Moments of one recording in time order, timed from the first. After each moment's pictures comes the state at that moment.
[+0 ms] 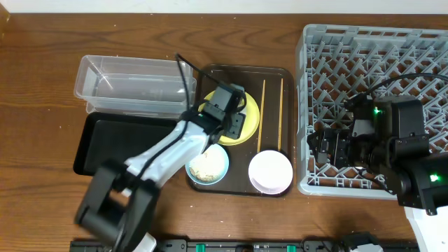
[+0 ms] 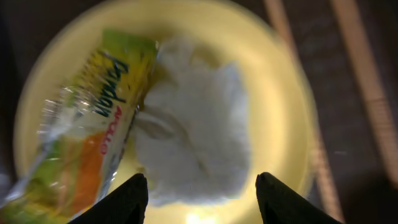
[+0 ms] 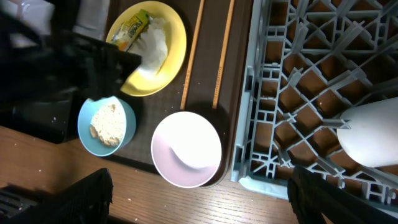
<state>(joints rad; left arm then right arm) -0.57 1.74 1.04 -0.35 -0.01 -0.22 0.19 1.04 1.25 -1.21 -0.25 0.28</state>
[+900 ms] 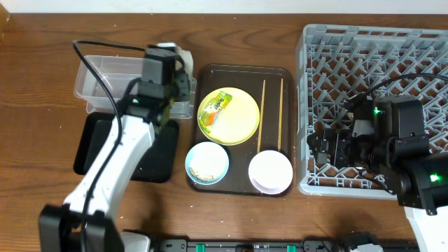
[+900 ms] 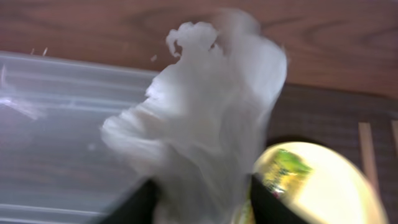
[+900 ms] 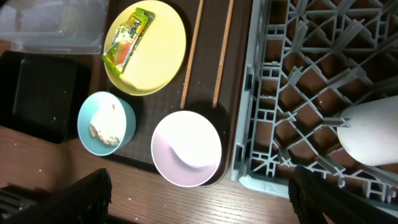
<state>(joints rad) -0.21 1.52 1.13 -0.42 -0.09 -0.24 0.19 1.04 1.25 -1.22 -0.25 0.28</state>
